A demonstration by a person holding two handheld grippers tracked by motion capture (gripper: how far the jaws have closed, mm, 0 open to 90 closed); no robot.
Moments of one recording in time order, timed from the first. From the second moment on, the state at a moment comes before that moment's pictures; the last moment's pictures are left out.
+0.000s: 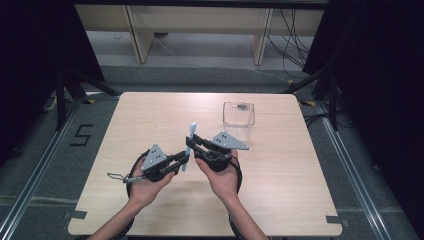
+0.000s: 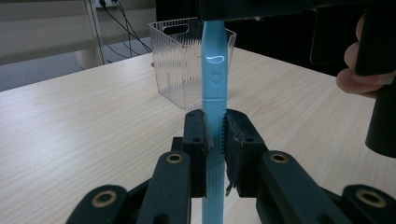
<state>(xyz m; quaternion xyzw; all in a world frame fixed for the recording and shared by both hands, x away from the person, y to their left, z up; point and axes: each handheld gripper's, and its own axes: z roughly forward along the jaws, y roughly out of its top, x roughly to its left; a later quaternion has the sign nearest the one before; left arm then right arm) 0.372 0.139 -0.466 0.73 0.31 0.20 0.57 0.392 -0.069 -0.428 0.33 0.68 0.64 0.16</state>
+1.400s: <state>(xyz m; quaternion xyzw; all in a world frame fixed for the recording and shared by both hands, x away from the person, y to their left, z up) 0.361 0.179 -0.483 0.72 0.33 0.24 0.55 0.391 -0.092 -0.416 0.34 0.67 0.62 0.21</state>
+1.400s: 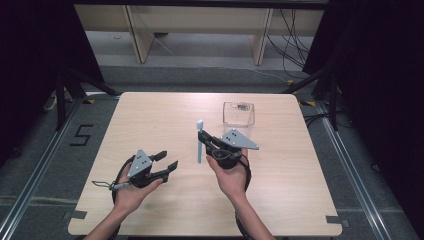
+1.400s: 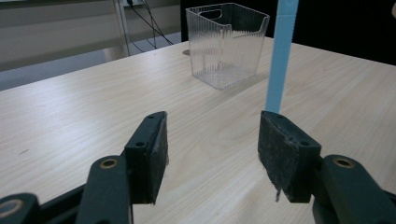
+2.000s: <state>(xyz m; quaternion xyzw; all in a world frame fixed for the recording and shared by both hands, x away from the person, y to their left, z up) 0.355 0.202 -0.513 0.70 0.36 0.27 0.56 0.393 -0.104 -0.410 0.34 0.67 0.62 0.22</state>
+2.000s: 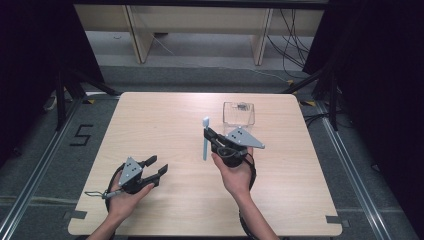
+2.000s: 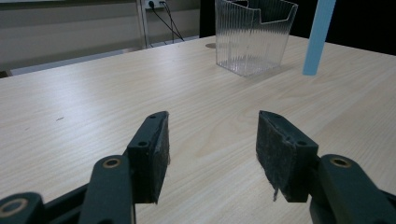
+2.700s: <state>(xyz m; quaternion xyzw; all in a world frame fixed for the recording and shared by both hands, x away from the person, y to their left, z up) 0.354 0.199 -0.523 0.70 0.35 0.28 0.56 0.394 -0.119 -0.405 0.35 0.67 0.61 0.25</state>
